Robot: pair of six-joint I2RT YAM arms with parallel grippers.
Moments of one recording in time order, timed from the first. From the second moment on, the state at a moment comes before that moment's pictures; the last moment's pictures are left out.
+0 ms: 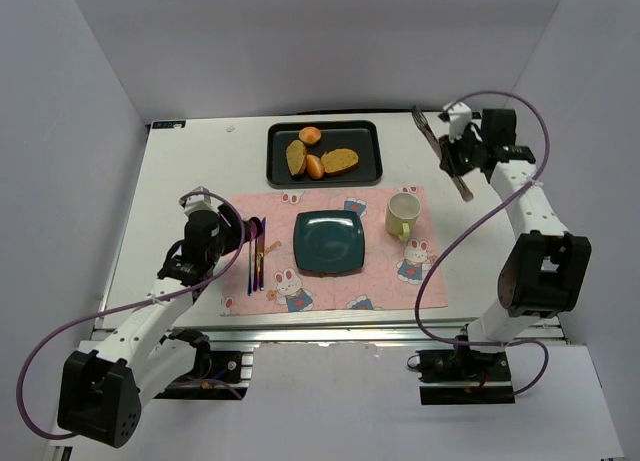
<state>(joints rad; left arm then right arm) -0.29 0.94 0.50 -0.08 -0.17 -0.66 -0.04 1.62 1.34 -0.50 -0.36 -0.47</state>
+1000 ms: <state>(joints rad) -0.29 0.87 0.51 -0.16 -0.20 -0.68 0.41 1.91 1.73 -0.69 -0.10 -1.19</state>
